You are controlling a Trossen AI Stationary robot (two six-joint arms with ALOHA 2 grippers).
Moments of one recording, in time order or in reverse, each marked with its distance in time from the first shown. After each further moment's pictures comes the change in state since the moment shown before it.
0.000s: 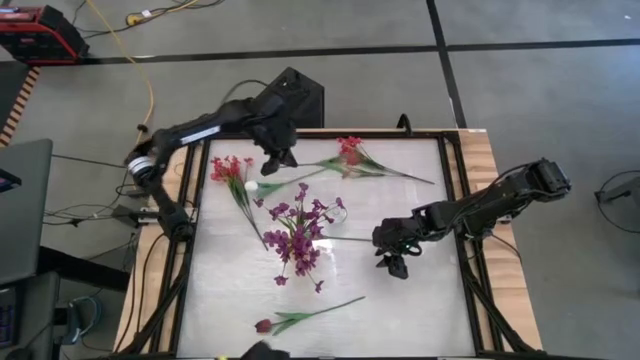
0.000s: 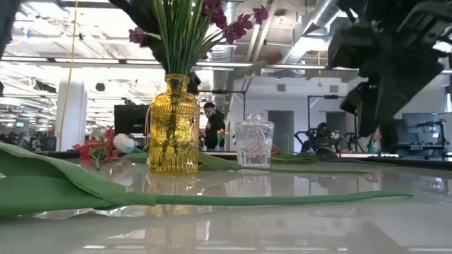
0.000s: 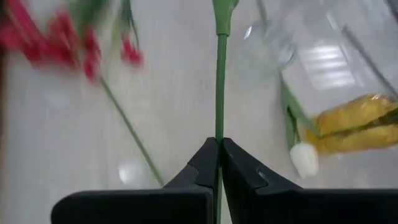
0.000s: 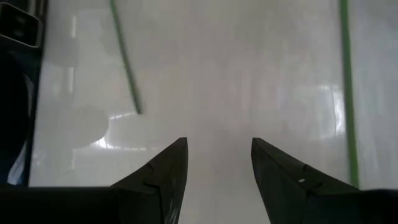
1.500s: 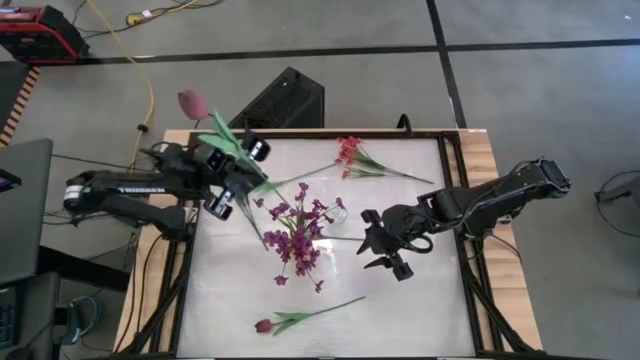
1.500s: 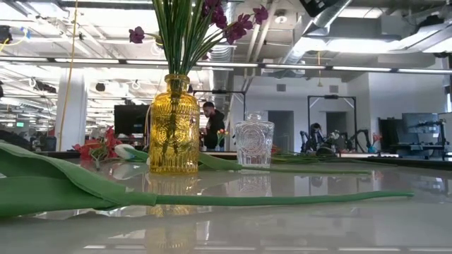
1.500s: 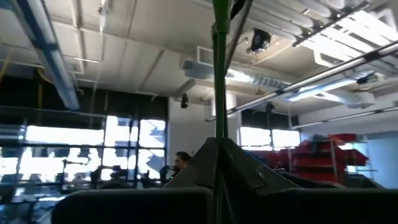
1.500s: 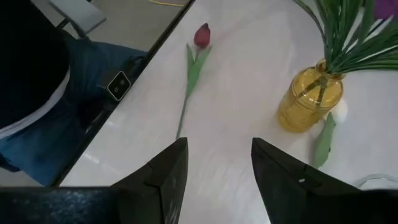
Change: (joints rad) left arm -0.540 -0.598 -0.597 1.884 -0.162 -1.024; right arm 0.057 -0.001 0.475 -0.237 0.024 -0.469
